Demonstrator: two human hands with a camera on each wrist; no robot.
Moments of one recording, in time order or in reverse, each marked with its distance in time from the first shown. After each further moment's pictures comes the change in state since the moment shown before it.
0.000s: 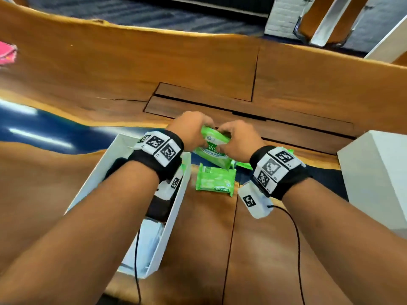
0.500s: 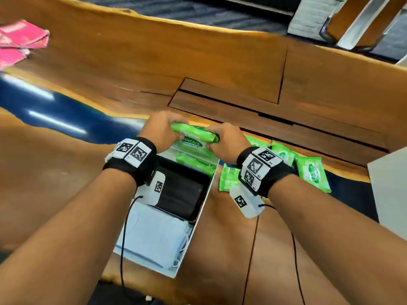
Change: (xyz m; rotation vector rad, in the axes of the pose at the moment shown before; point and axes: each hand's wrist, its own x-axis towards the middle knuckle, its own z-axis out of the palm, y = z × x) left_hand -0.037 -0.133 0.001 -0.362 0.260 -0.268; right_hand 0.041 -0.068 0.065 0.051 -0.090 -0.106
